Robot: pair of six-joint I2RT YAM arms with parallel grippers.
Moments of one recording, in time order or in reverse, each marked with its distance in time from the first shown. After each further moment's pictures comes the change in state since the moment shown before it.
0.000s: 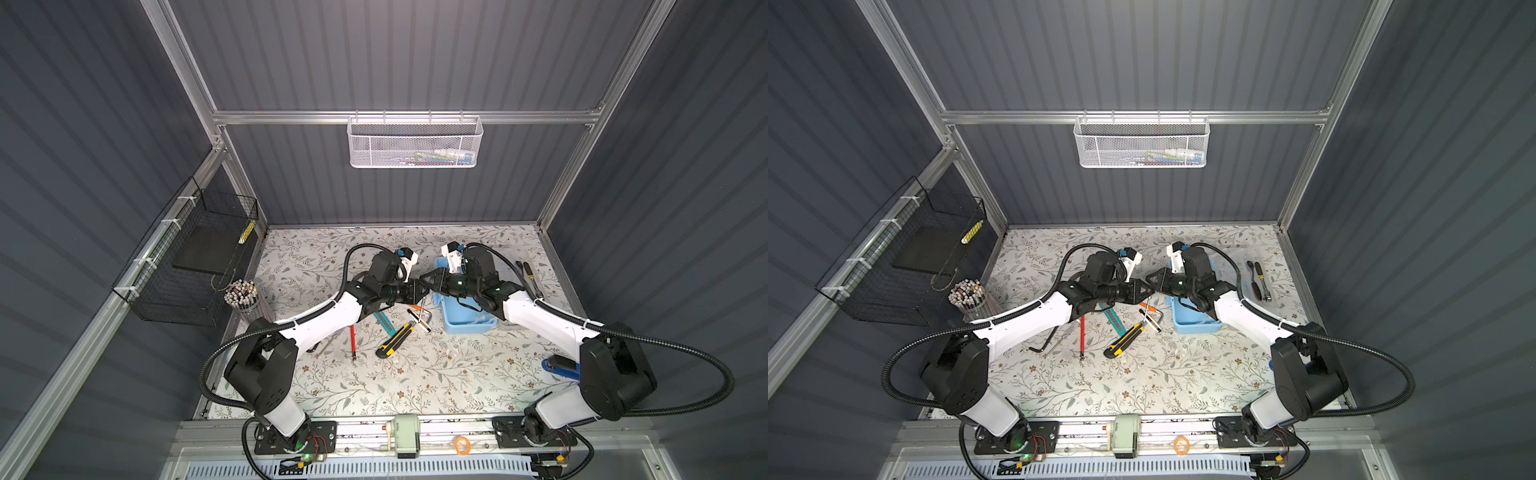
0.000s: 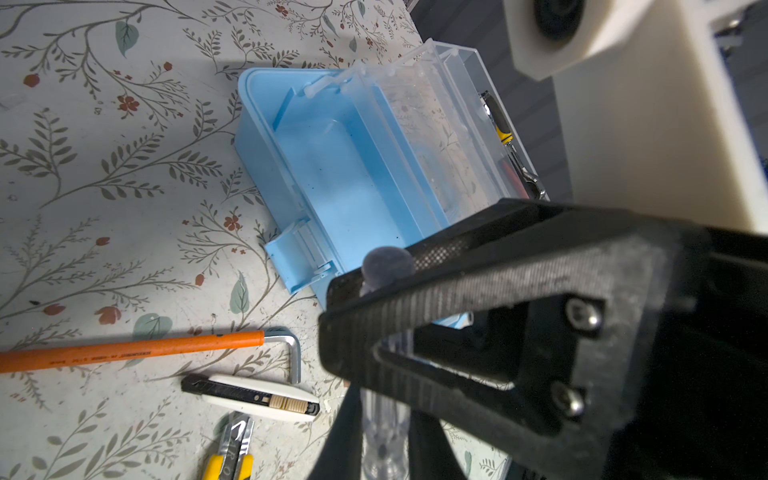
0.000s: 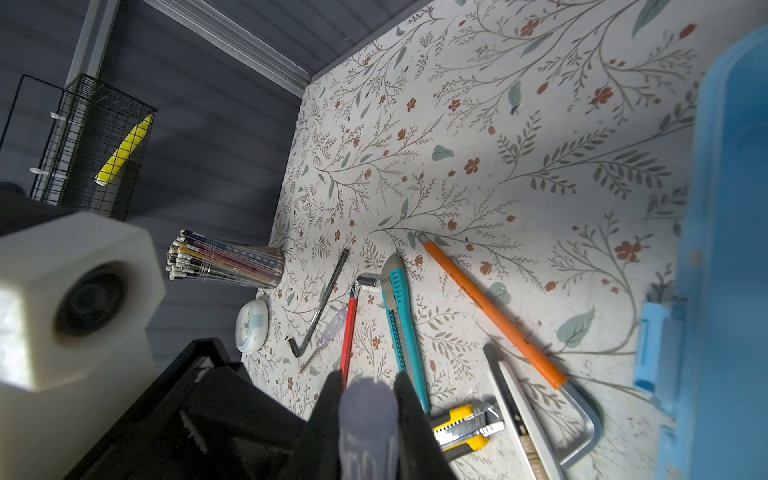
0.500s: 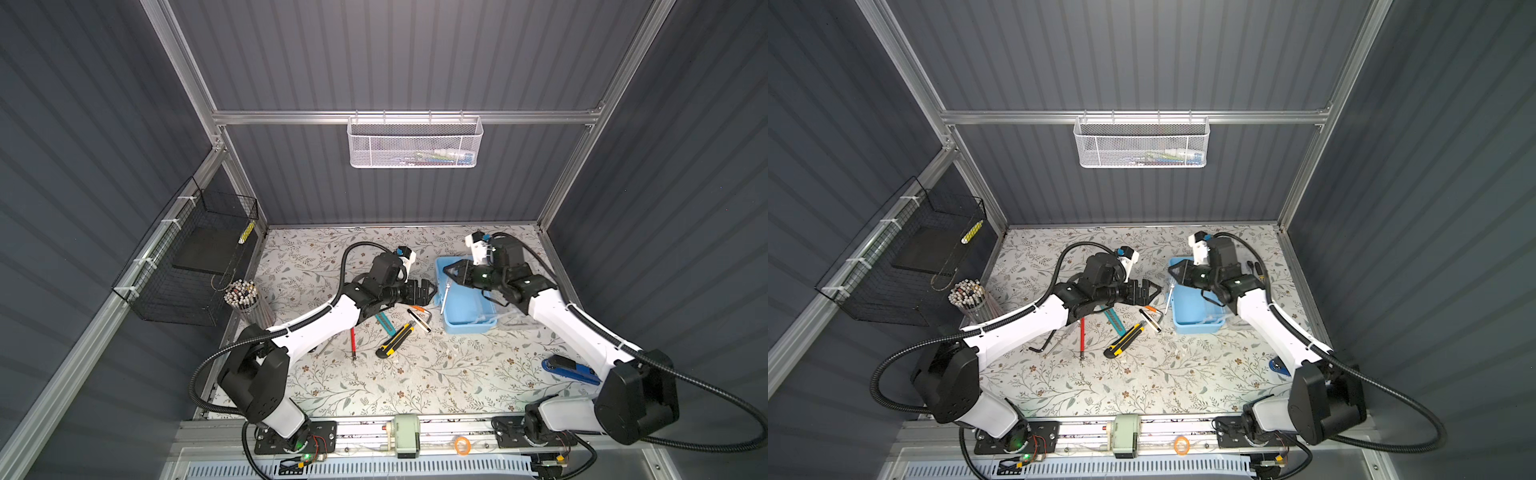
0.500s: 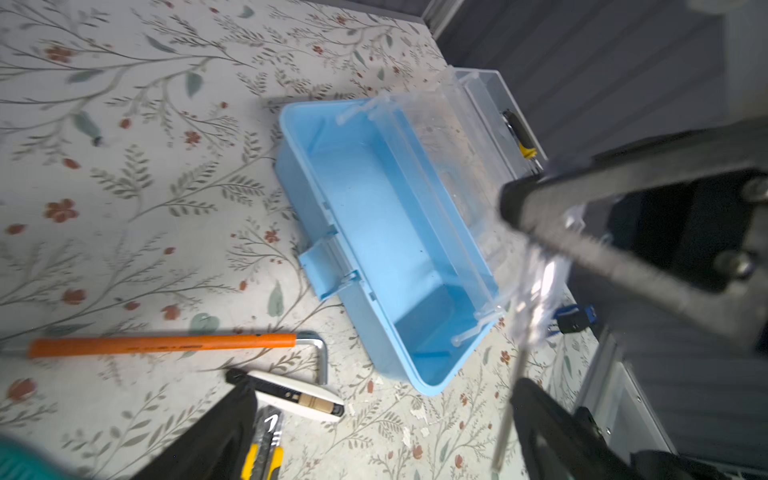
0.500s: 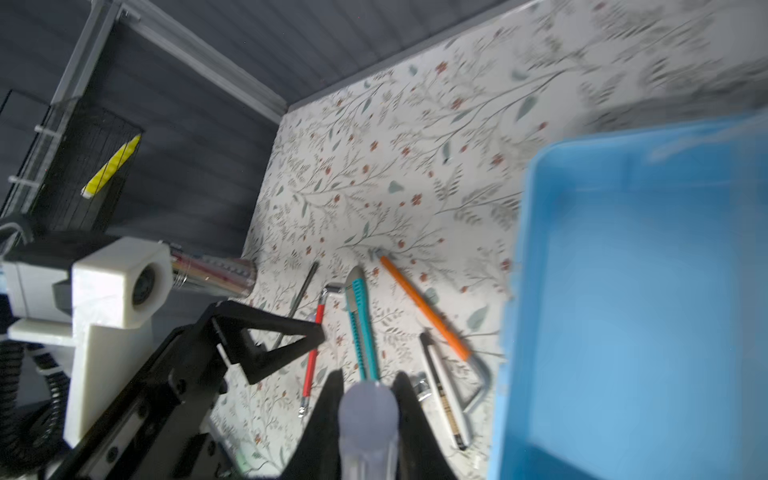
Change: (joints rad) left arm -0.014 -0.064 0.000 -0.074 -0.190 0.041; right arm -0.213 -0.158 0.099 -0.327 0.016 -0.228
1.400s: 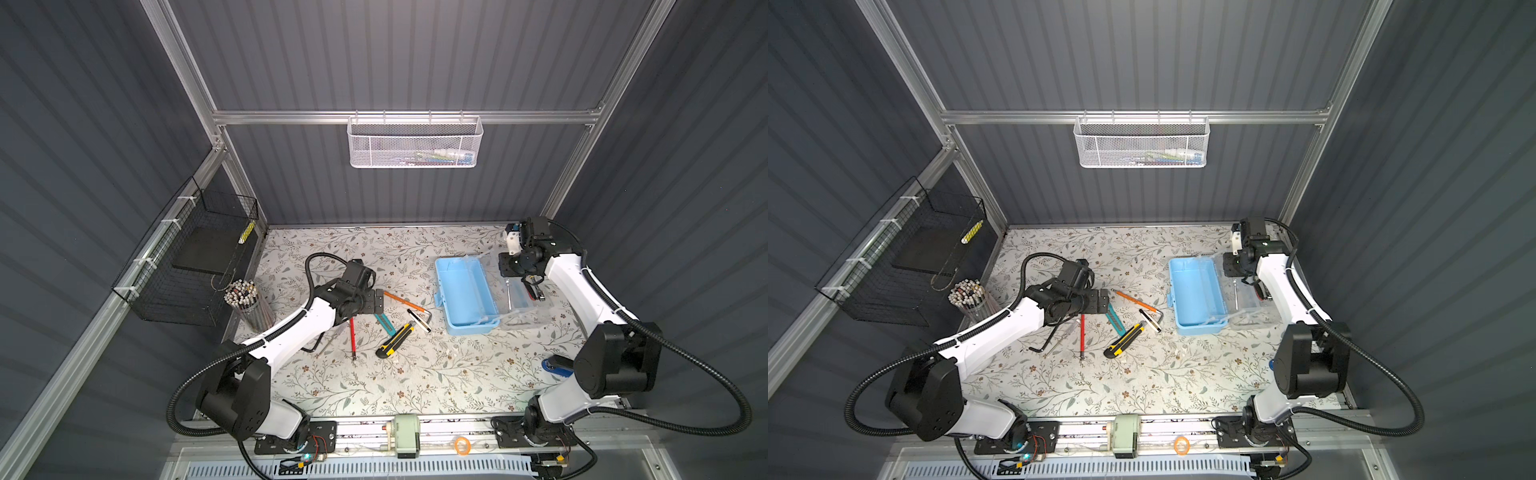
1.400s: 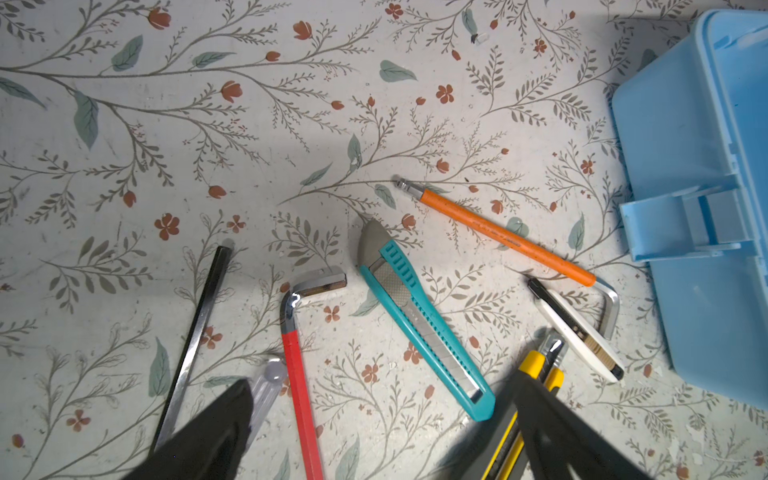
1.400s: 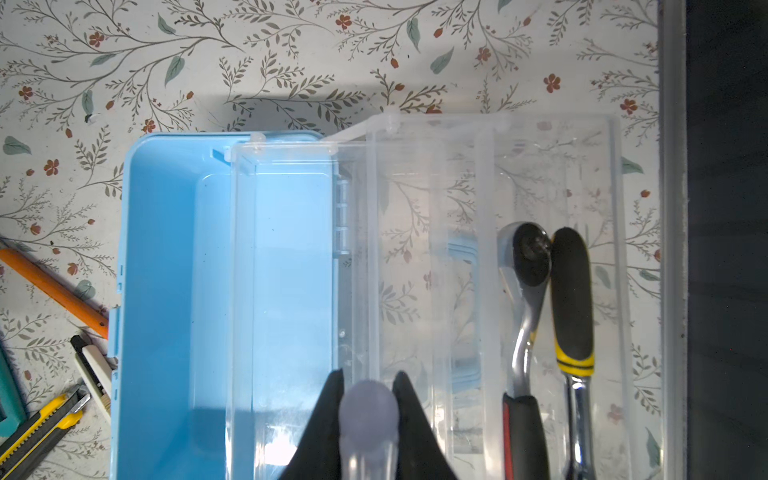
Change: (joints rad) left arm 0.164 -0.112 -0.125 -0.354 -0.319 0.055; right arm -0.234 0.250 0.325 -0.492 0.397 -0.511
